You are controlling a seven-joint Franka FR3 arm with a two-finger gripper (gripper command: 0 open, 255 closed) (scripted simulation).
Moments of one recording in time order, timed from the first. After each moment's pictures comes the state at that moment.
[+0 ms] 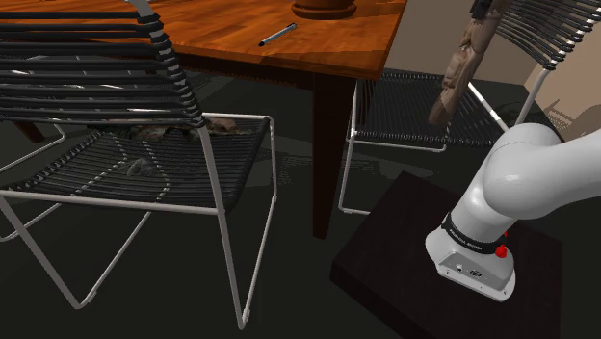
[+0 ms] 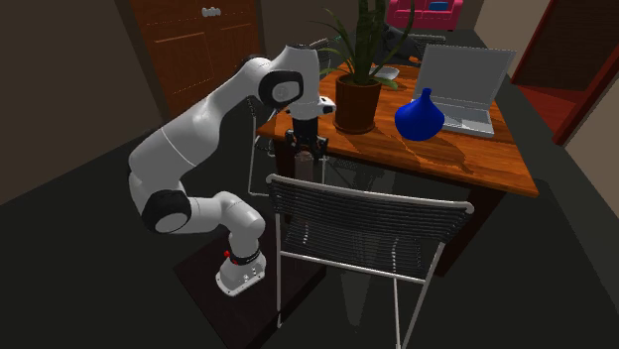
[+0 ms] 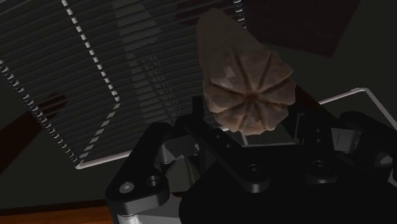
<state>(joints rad) 0.01 -0.89 -0.32 -2.02 -0.23 1.24 -0.55</state>
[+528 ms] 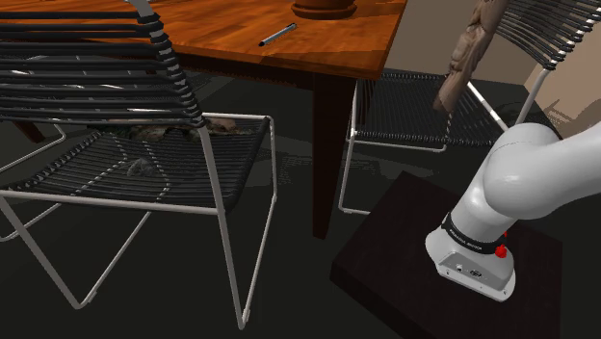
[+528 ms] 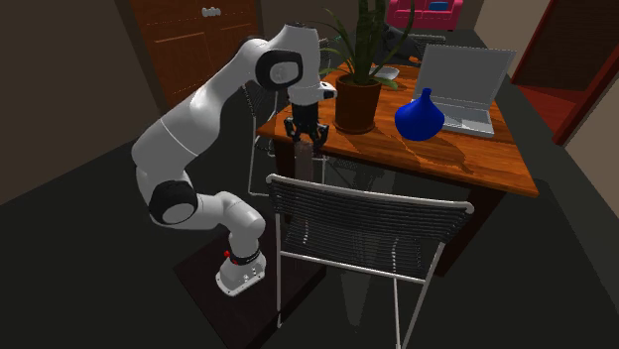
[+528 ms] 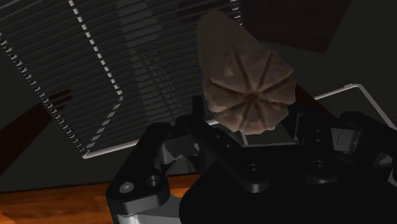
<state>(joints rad) 0.03 -0.81 -0.31 -1.86 -0.22 1.15 -0.56</state>
